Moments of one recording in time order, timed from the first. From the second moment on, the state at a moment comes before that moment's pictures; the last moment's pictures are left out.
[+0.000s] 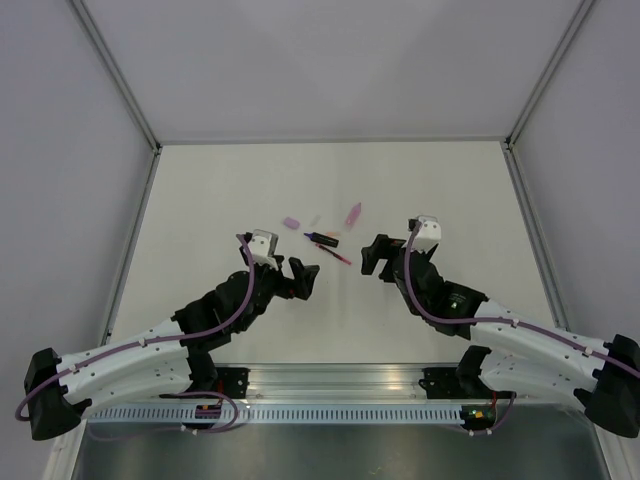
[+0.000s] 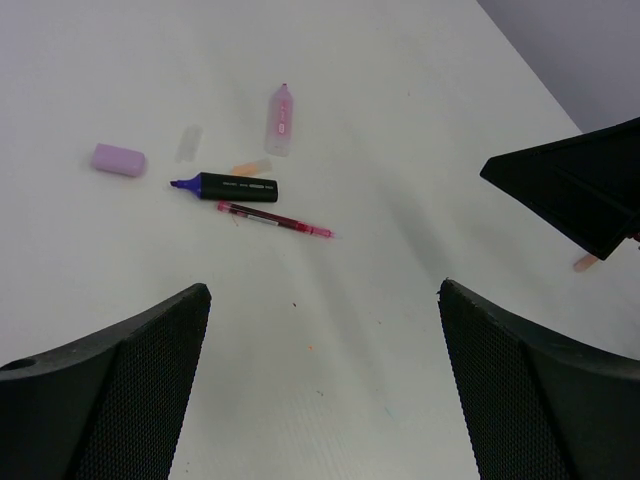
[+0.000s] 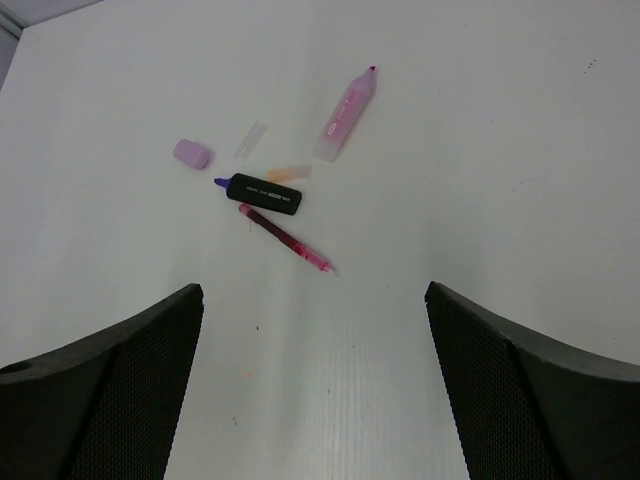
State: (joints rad) left arm -1.06 0.77 0.53 0.03 -0.52 -0.43; right arm 0.94 0.95 0.60 -0.07 0.67 0.68
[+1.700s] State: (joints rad) left arm -1.06 0.41 0.37 0.08 -0.81 -0.48; right arm 0.62 2.21 1.62 -0.45 0.58 0.96
